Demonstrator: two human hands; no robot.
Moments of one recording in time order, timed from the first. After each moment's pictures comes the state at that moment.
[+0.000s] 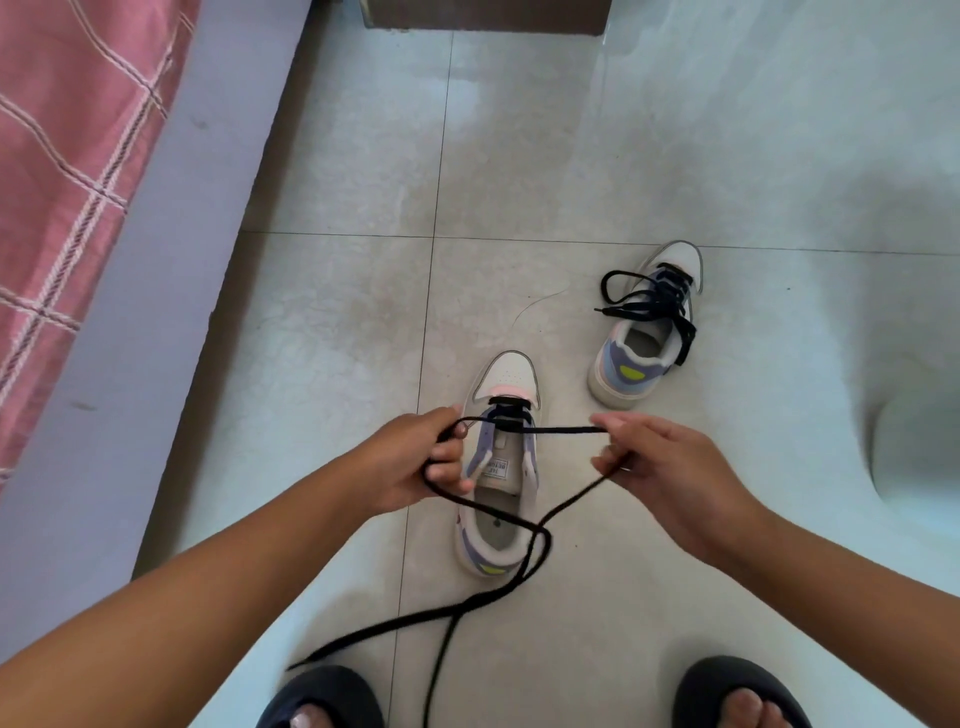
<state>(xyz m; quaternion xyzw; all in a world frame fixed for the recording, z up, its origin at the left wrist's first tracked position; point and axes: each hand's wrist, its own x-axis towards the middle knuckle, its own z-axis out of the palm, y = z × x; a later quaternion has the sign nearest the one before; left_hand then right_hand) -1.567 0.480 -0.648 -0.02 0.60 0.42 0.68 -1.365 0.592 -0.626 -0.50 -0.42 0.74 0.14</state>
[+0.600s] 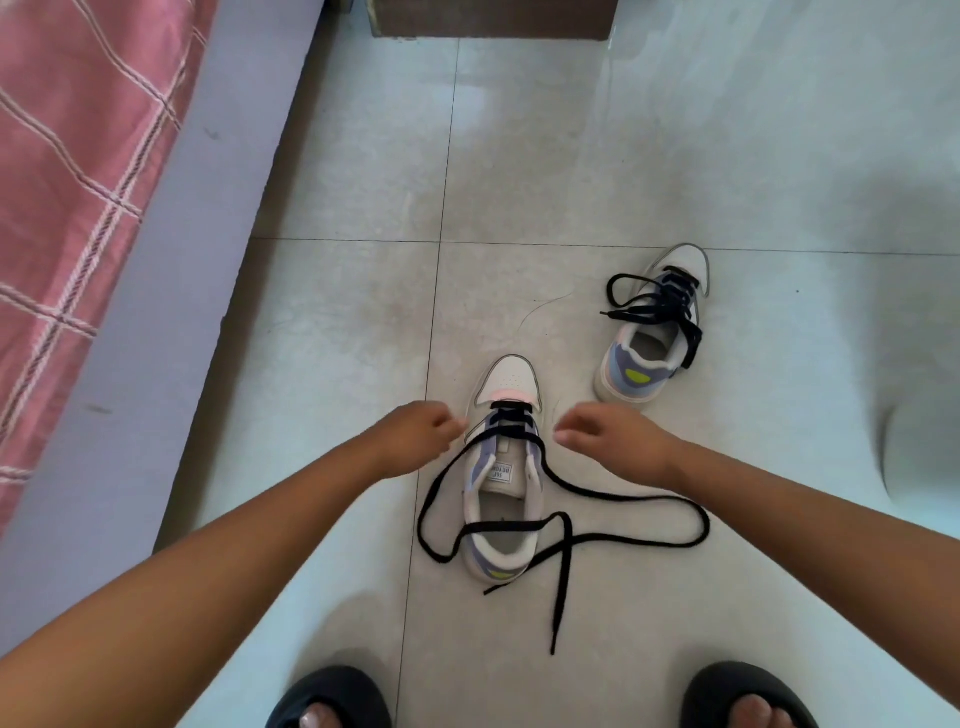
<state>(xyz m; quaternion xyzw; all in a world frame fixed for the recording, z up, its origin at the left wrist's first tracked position) -1.593 0.487 -0.674 0.35 0.80 0.08 0.48 -1.396 0.630 -0.675 -0.36 -0.81 0.43 -0.16</state>
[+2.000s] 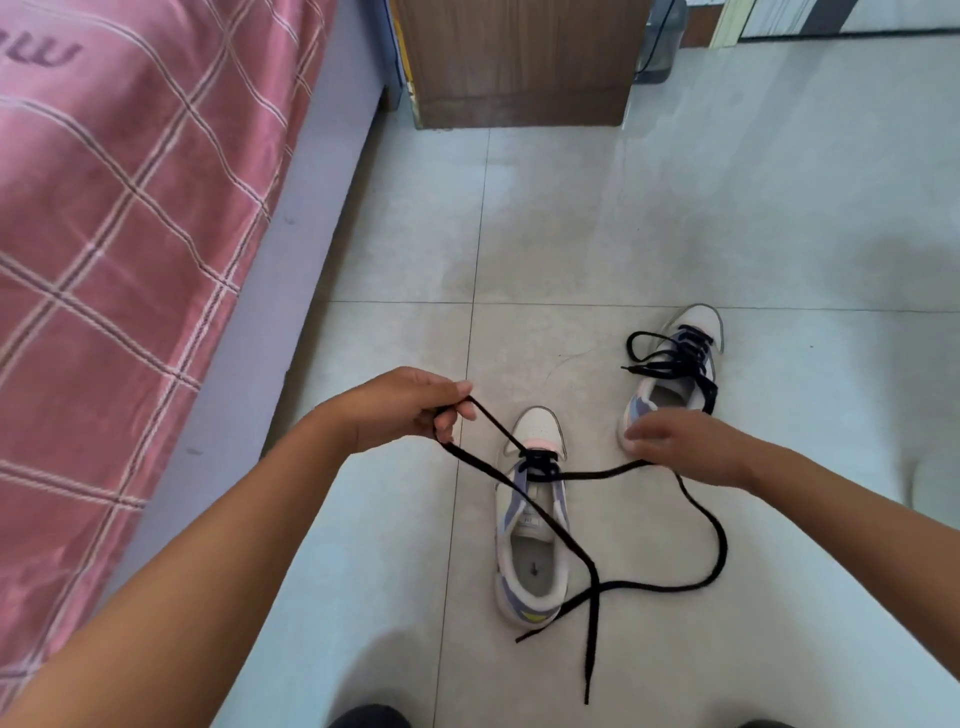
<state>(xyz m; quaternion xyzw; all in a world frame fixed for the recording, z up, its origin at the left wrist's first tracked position) -1.642 0.499 -0.583 0.26 0.67 0.35 0.60 -1.391 0.673 -0.623 -0.36 -0.82 0.41 -0.17</state>
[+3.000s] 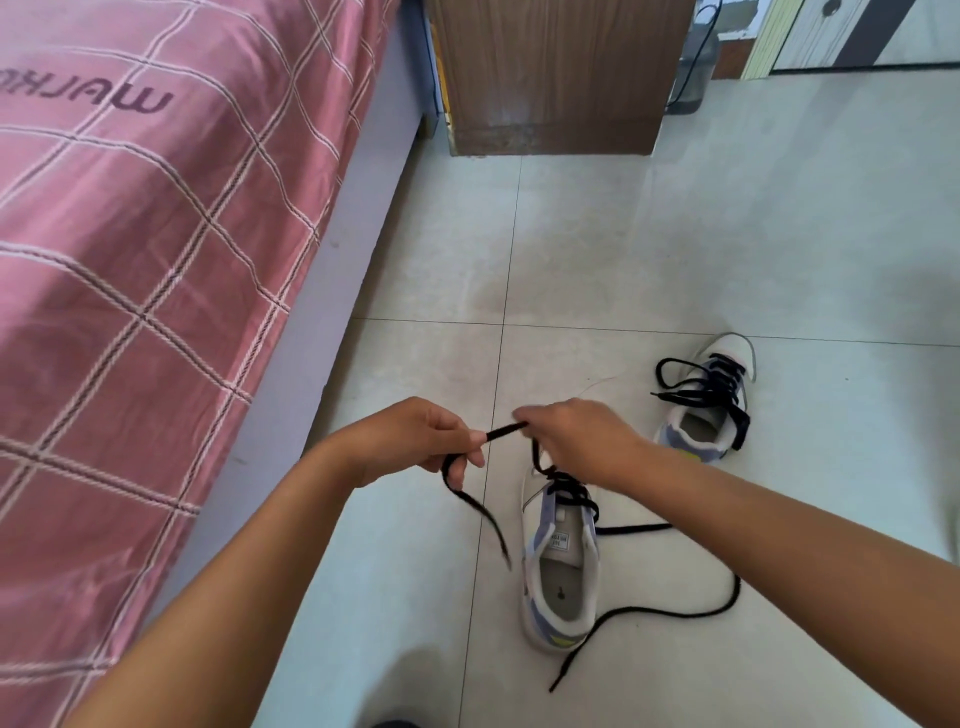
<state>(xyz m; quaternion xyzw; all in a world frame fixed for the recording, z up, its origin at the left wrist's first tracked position) -1.647 0.468 -0.555 0.32 0.73 0.26 0.55 -1.501 0.613 -0.604 -0.14 -0.98 0.15 -0.08</state>
